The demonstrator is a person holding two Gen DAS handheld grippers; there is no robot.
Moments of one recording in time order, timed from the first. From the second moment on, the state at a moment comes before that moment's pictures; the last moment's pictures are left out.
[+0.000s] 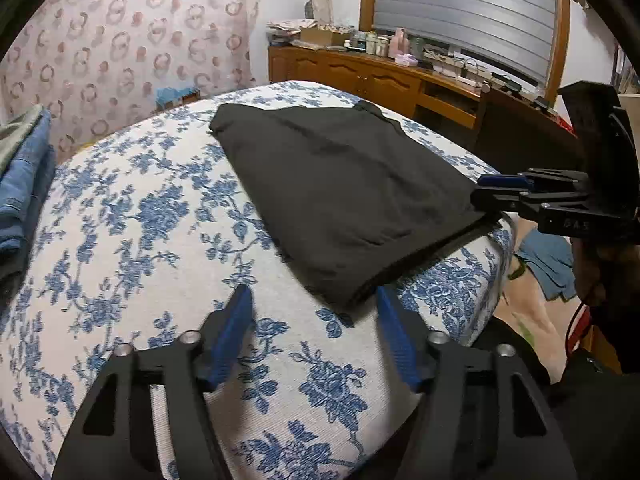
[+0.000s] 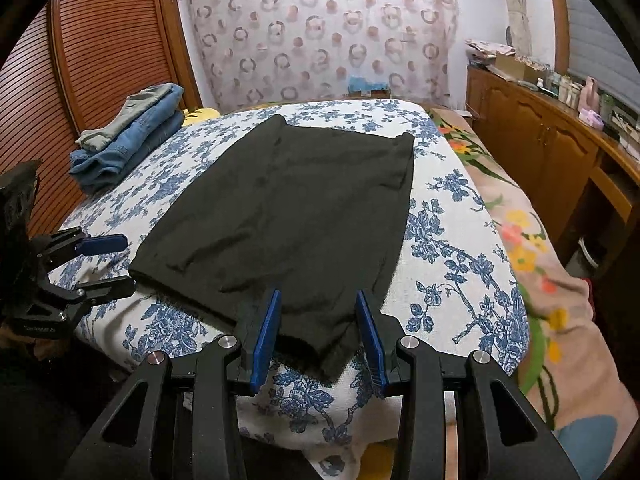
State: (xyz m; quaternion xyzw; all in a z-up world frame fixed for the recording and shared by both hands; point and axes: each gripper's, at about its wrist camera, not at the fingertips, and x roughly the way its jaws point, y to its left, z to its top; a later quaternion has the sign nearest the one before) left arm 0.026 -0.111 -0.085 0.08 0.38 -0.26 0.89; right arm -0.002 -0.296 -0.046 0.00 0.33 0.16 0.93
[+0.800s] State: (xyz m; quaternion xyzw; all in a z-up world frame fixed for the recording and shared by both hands) left arm 0.027 -0.120 -0.085 0.07 0.38 -0.27 0.88; right arm -0.002 -0.298 -0.051 0.00 0.35 0.13 0.93
